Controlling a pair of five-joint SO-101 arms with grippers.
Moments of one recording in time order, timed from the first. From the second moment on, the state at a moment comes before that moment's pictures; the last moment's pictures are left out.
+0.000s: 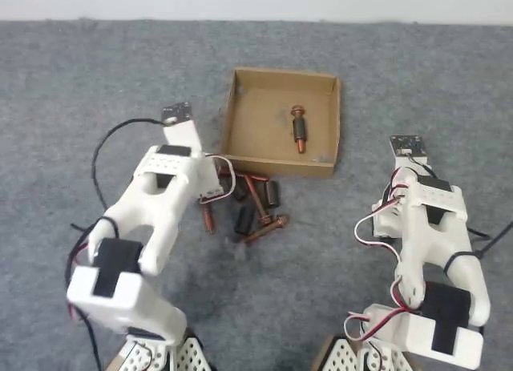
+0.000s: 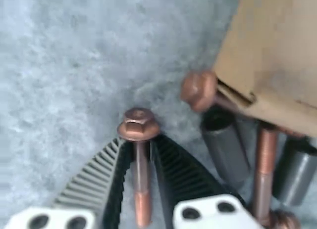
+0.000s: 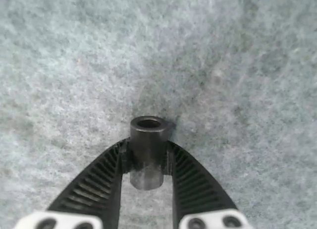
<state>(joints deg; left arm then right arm) 1.2 8.0 34.0 52.7 28.8 10.8 -8.1 46.6 55.1 14.9</state>
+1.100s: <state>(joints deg) -1.2 2.3 43.8 41.2 29.0 -6.2 6.9 46.7 -27.9 14.9</state>
